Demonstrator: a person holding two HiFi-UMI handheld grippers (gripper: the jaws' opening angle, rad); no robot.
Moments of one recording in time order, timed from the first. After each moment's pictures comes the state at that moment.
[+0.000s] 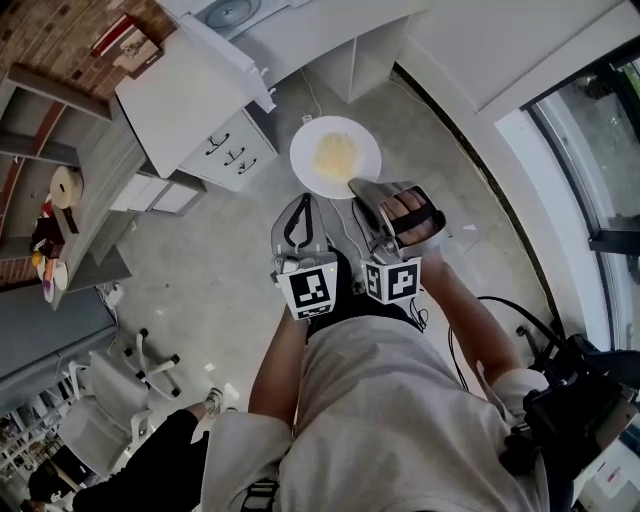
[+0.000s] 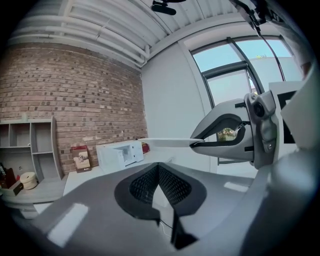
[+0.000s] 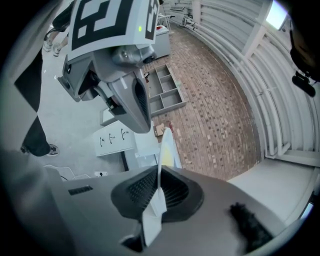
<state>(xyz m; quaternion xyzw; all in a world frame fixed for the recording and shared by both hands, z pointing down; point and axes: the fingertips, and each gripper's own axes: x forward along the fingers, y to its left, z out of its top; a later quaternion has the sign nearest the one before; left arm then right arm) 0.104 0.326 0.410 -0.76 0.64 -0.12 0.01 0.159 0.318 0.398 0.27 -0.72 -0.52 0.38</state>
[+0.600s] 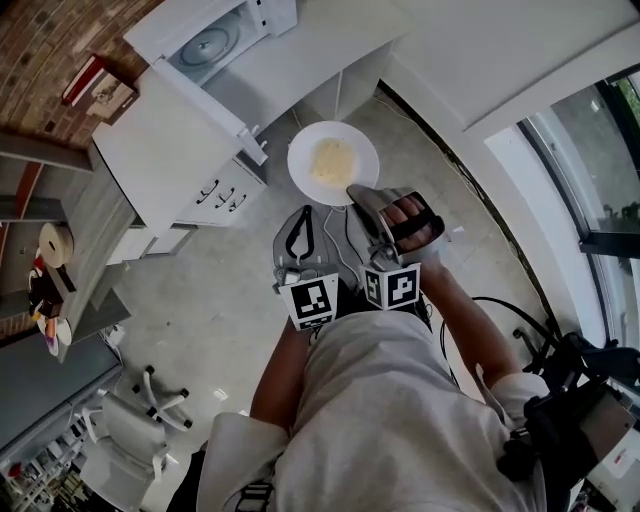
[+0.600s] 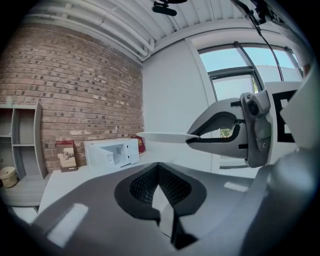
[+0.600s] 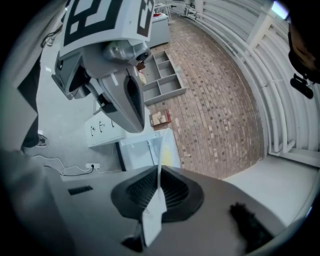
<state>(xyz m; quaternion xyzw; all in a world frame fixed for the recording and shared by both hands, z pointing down) 0.087 0.197 0.415 -0.78 0.61 -0.11 -0.01 0.139 0.184 0.392 0.29 -0.70 -0.51 0.41</state>
